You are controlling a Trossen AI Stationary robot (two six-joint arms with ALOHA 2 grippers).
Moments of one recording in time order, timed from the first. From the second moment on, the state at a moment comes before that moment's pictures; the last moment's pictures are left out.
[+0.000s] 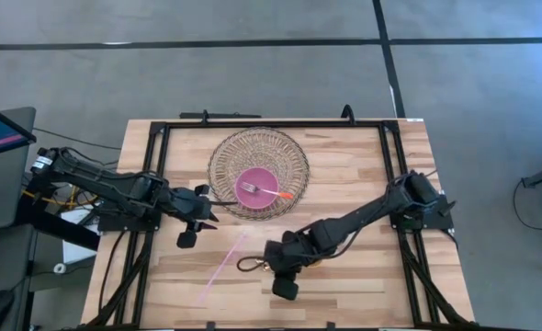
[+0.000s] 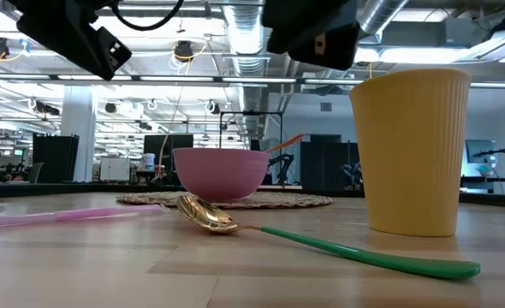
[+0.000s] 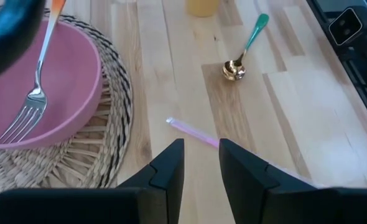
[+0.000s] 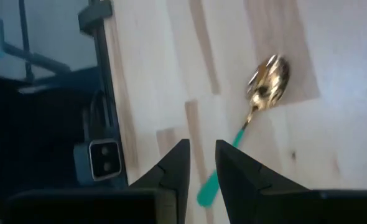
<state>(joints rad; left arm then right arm) -0.30 0.79 0.67 -0.50 -0.03 -0.07 0.43 1.97 1.61 -0.64 -0.08 0.70</state>
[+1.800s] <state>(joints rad) -0.30 0.80 0.67 -0.45 -0.03 -0.07 0.36 2.24 1.62 -0.61 -0.21 0.76</state>
